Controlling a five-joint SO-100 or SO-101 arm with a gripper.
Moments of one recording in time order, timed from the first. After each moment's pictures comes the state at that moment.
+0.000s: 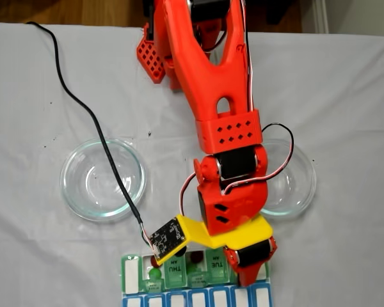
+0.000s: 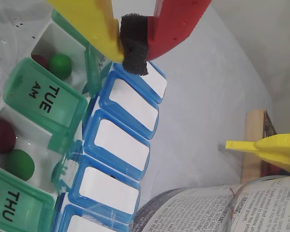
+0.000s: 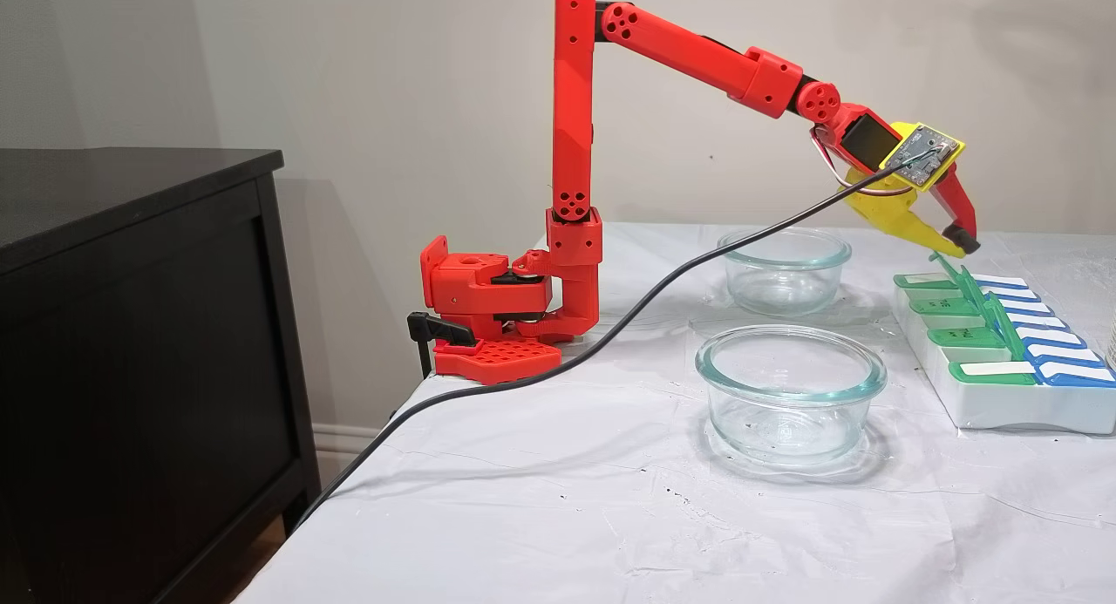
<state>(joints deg) -14.2 106.7 111.9 18.4 -9.8</state>
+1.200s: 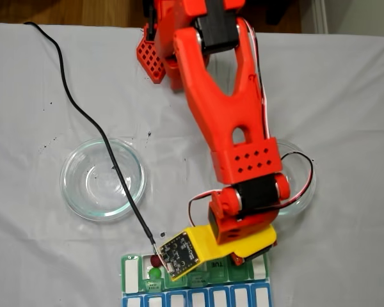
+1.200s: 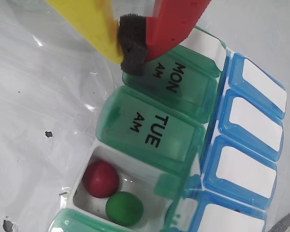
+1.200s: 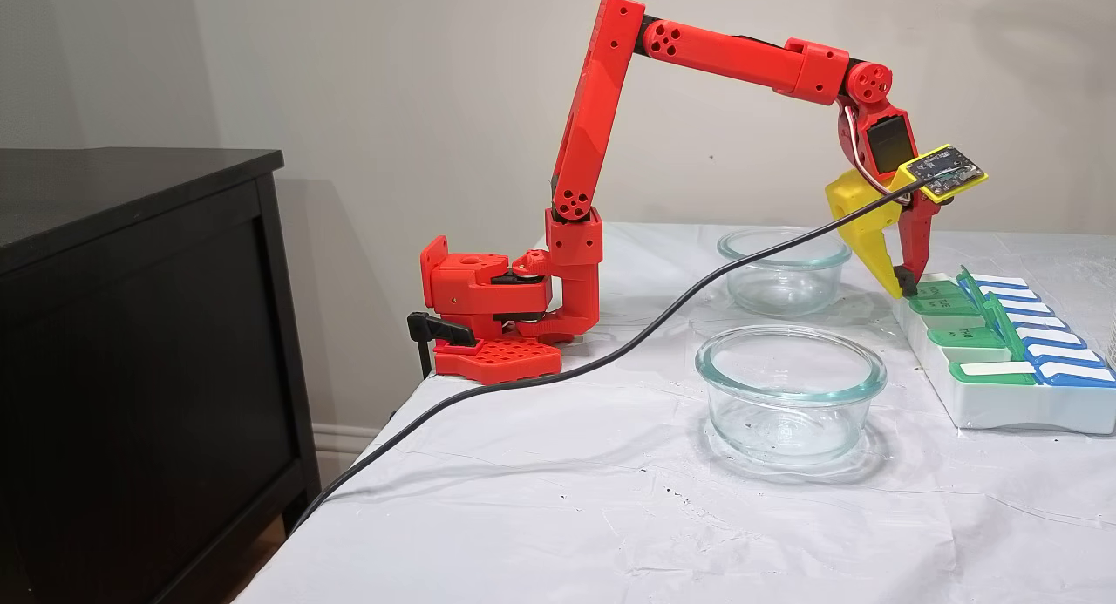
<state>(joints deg) -14.9 94.4 91.2 52.6 -13.2</state>
